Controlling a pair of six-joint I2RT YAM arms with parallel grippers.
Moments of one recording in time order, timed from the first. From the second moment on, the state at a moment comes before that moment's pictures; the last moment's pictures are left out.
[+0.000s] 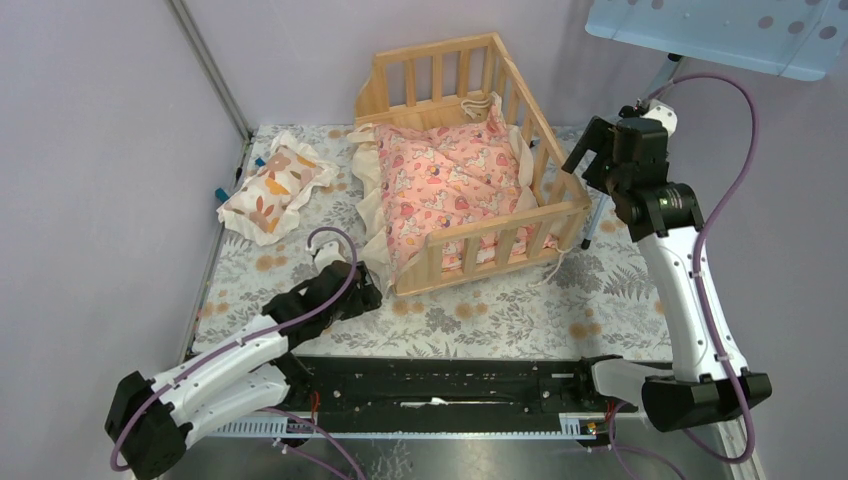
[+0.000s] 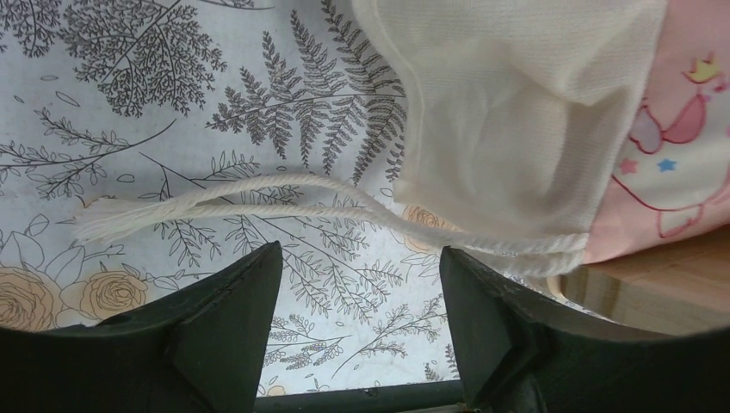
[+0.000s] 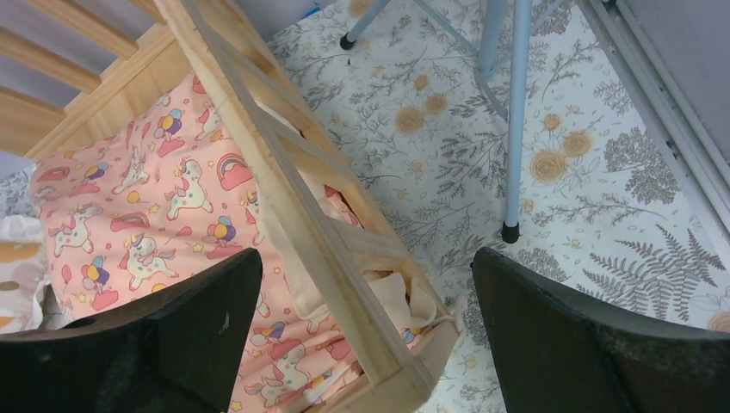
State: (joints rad) left arm -0.73 0.84 0.49 -0.52 -0.31 -0.92; right arm 0.16 1.23 1.50 -0.80 0.29 0.51
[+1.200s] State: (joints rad) left arm -0.73 0.84 0.40 -0.34 -0.22 -0.70; right arm 0.16 1.13 1.39 -0.67 0.06 0.40
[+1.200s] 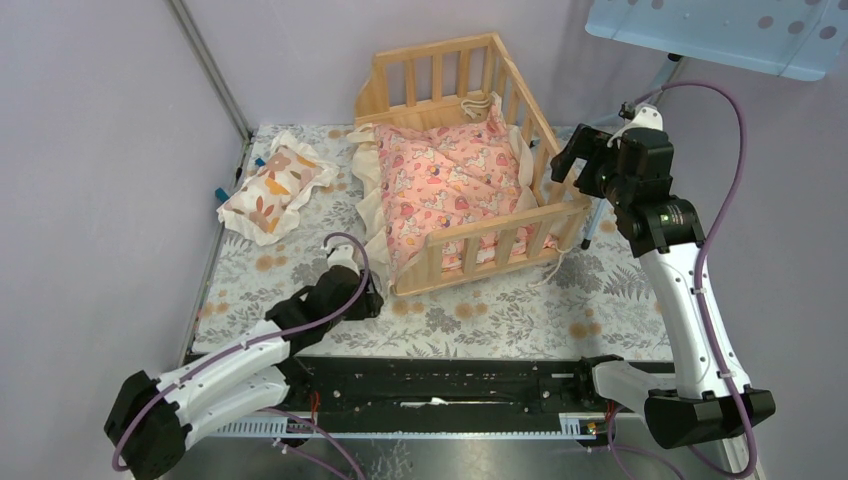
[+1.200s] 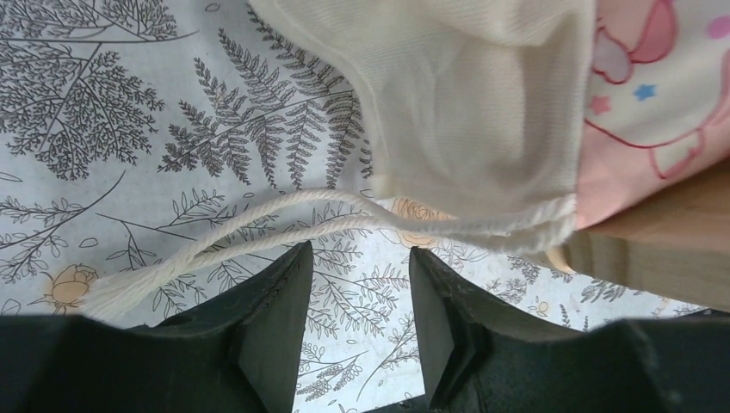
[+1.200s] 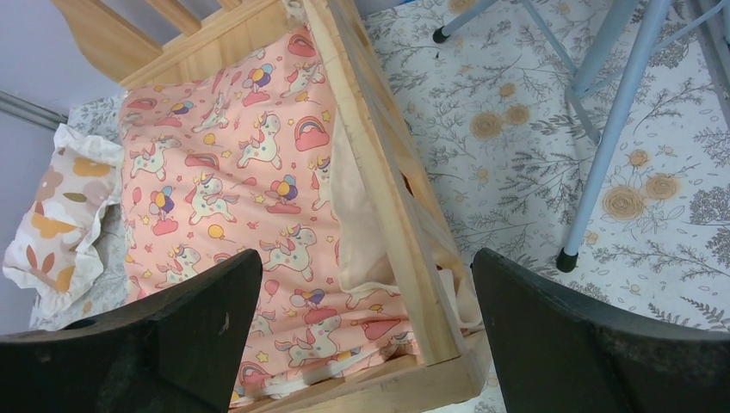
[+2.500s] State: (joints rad) left arm -0.84 0.99 0.53 -0.26 -0.27 -0.49; right arm 0.16 1.11 1.34 -0.64 0.01 0.38
